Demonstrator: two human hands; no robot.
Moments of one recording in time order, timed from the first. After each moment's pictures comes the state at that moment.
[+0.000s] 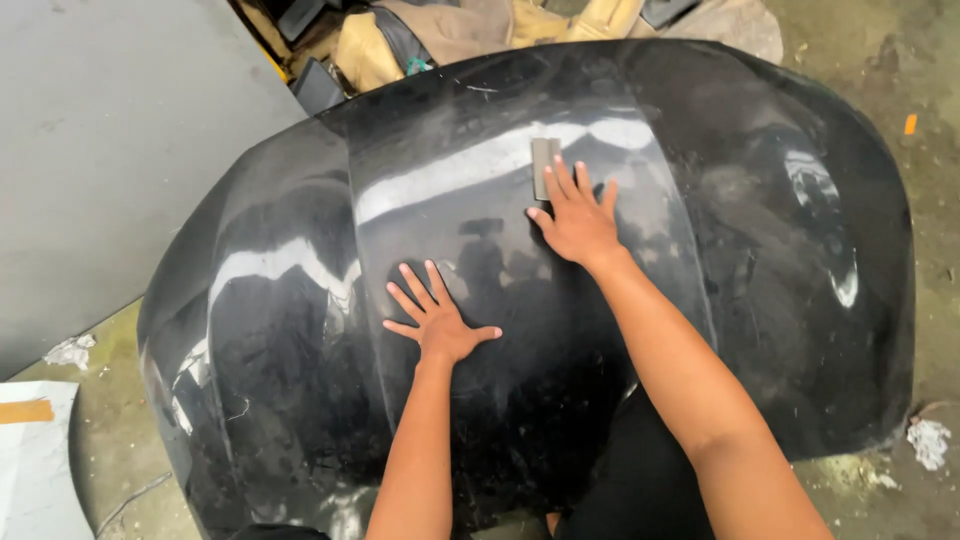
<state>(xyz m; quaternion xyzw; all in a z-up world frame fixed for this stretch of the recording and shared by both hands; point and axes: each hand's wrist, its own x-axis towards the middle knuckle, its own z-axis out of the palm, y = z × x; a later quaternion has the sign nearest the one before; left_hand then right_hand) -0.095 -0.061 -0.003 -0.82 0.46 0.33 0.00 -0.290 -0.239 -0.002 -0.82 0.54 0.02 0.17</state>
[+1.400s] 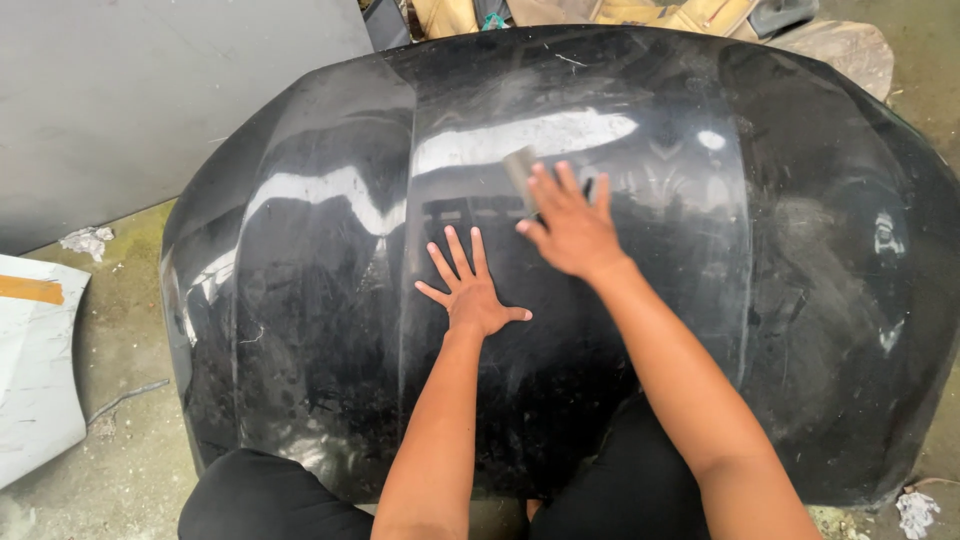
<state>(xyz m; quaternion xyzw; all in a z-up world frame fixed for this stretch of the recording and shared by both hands) -0.094 -0.057 0.005 -0.82 0.46 0.34 -0.01 -0.223 -0.201 0.001 -0.92 0.37 -0.04 0.10</state>
